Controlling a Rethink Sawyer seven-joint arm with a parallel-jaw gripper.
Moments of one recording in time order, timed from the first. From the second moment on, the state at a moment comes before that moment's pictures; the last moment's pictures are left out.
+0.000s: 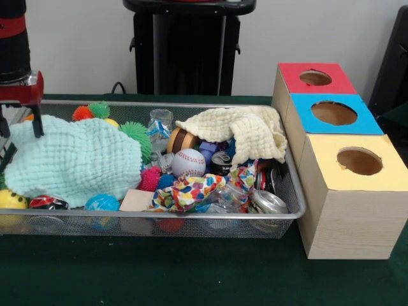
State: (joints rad) arm -1.09 -0.56 0.60 1.56 -0.78 0.80 1.47
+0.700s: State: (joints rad) arm -1.10 -0.51 0.60 1.58 -0.84 0.78 1.47
